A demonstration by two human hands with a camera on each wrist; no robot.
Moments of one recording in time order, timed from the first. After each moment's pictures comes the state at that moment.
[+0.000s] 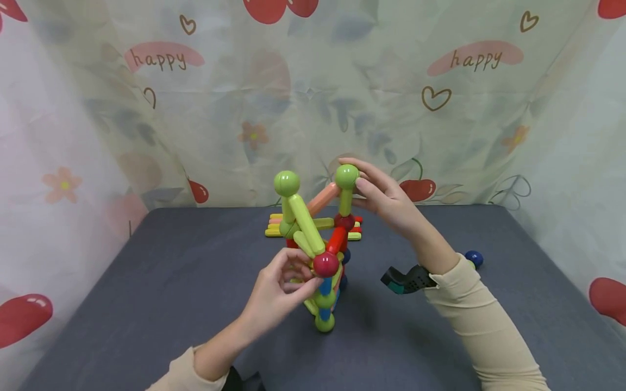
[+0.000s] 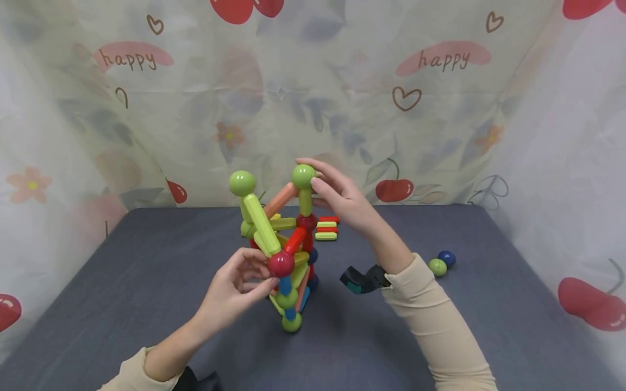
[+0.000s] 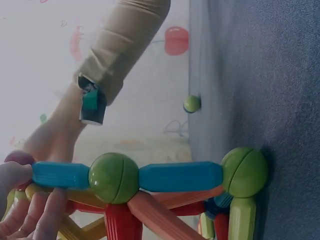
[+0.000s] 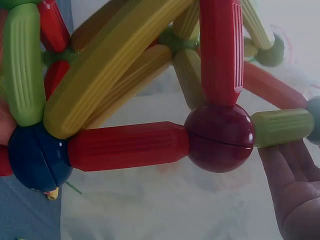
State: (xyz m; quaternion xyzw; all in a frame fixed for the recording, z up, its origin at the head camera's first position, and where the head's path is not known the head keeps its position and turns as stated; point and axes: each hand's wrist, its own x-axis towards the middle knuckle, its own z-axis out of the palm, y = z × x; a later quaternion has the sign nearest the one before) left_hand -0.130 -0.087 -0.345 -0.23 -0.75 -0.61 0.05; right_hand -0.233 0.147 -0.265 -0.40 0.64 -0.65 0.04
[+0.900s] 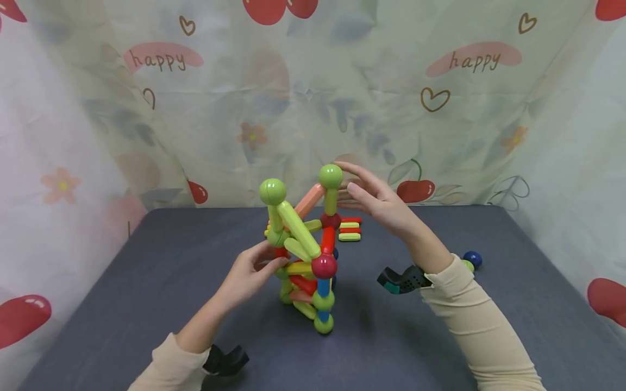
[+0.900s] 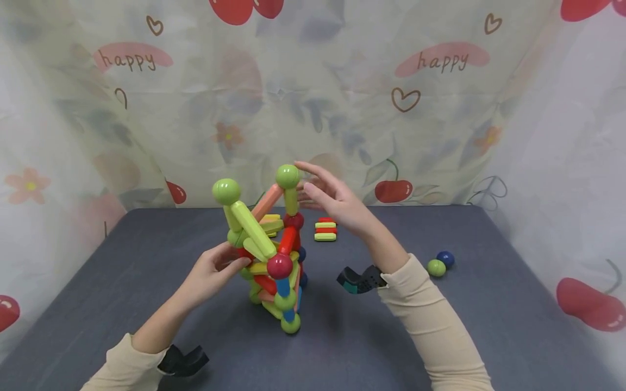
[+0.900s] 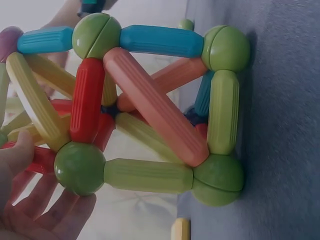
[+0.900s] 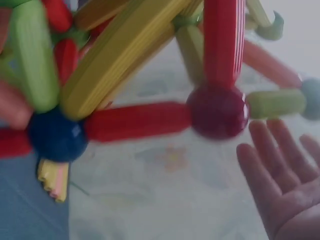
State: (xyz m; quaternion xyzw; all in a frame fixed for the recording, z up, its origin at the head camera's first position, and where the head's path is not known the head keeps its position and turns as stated) left_hand -0.174 -0.136 -0.362 -0.21 -0.82 -0.54 0.03; right_hand -0.243 0.146 -0.273 -0.36 0.69 -0.62 0.07
